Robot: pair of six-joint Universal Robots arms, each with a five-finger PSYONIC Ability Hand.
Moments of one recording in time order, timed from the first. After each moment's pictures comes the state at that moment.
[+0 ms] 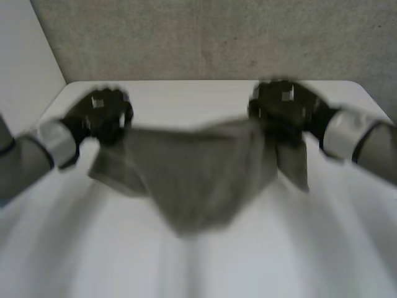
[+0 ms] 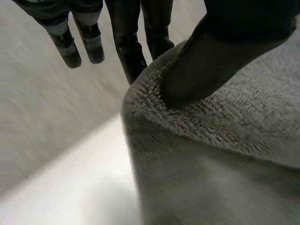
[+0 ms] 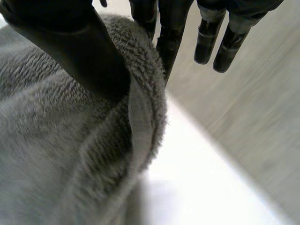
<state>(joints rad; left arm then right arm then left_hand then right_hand) 4.52 -1.89 -1.42 3.16 -1.10 3.45 1.86 -1.26 1.27 0.18 1.00 2.68 1.29 1.31 0.23 0.24 1.15 1.29 1.26 0.23 0.25 1.13</state>
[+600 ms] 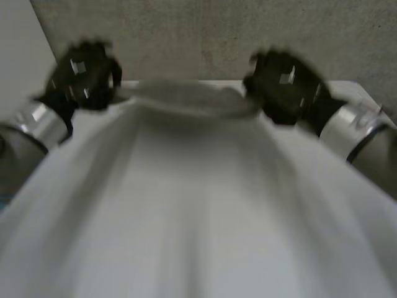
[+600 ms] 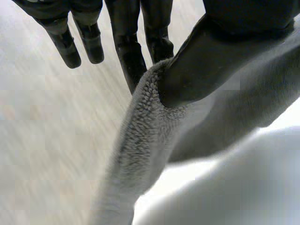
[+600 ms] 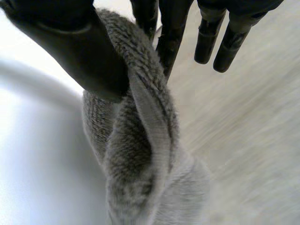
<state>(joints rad) 4.52 -1.75 -1.65 3.52 -1.13 3.34 1.89 -1.37 1.52 -0.16 0.99 2.67 1.29 1.32 0.23 0.24 1.16 1.18 1.18 0.23 0.25 1.02</state>
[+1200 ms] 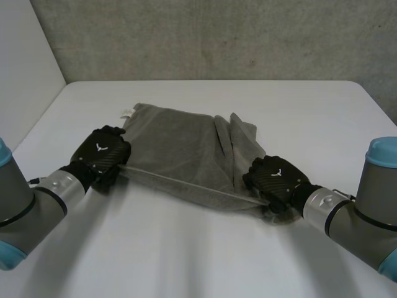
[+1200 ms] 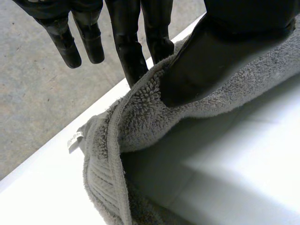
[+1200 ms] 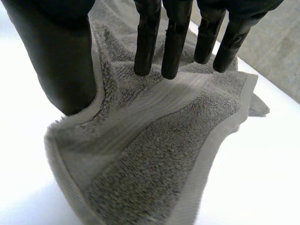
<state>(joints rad) 4.55 -1.90 -1.85 3.51 -1.13 3.59 1.87 -1.15 1.74 -0.12 1.08 2.62 1.29 1.32 0.23 0.24 1.16 0.63 0.63 0.23 0.25 0.43</state>
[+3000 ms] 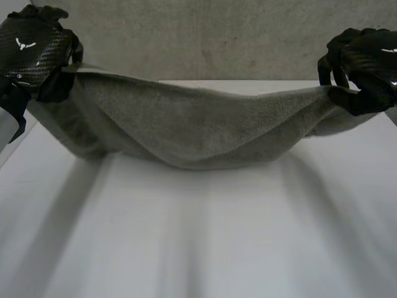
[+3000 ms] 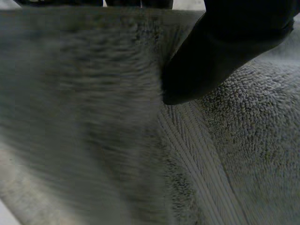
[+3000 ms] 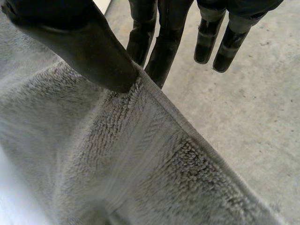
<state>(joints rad) 4.60 -1.44 -1.74 3.42 -1.15 3.40 1.58 -1.70 1.52 0.21 0.91 2.90 1.29 1.34 0.23 0.24 1.17 1.31 1.31 0.23 0.25 1.17</state>
